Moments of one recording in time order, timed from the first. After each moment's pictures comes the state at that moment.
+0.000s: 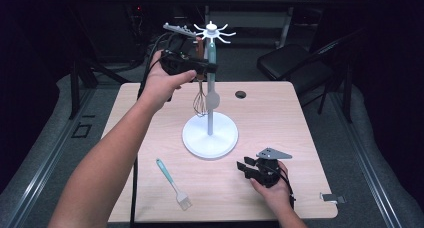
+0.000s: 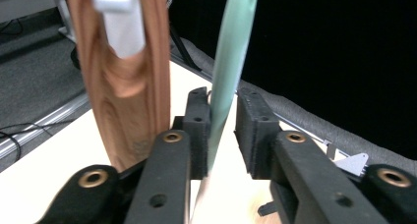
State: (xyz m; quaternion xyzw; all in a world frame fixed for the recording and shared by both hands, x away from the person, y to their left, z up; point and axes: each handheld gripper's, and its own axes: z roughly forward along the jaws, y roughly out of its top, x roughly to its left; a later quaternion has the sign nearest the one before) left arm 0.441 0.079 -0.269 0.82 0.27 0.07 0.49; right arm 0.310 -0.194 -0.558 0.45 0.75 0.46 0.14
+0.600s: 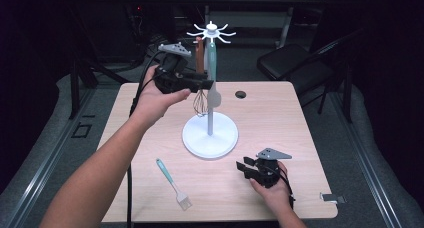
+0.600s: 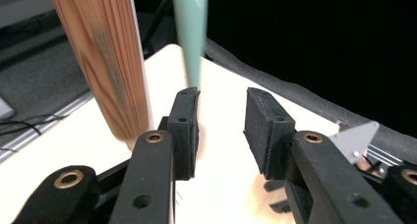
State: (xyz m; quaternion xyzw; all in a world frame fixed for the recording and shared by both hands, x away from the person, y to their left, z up) left arm 0.408 0.092 -0.294 0.83 0.27 0.09 0.47; right arm 0.309 -0.193 -0.558 0.45 0.75 0.46 0.14
